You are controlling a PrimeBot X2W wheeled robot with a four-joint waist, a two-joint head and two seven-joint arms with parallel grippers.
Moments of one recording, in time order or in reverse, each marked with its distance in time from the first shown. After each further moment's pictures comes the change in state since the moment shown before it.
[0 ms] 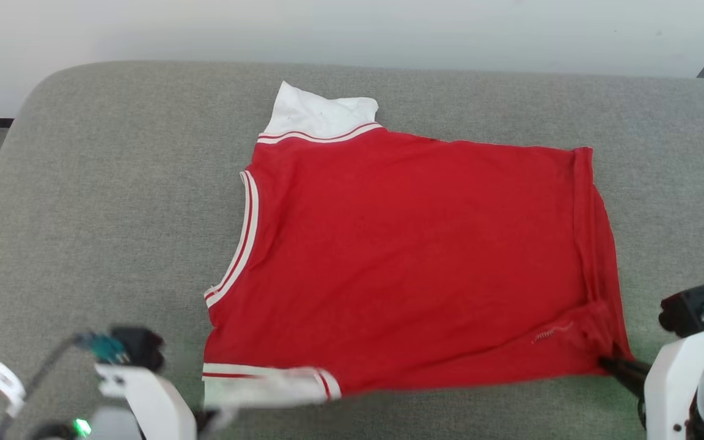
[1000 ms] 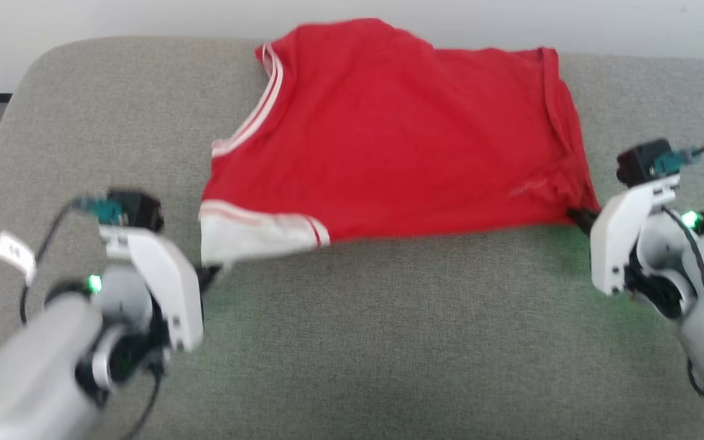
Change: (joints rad) left arm -0.446 -0.241 0.016 0.576 0.097 -0.330 -0.050; right arm -0.696 0.117 0.321 0.723 -0.058 0.000 -0.348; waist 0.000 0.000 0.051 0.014
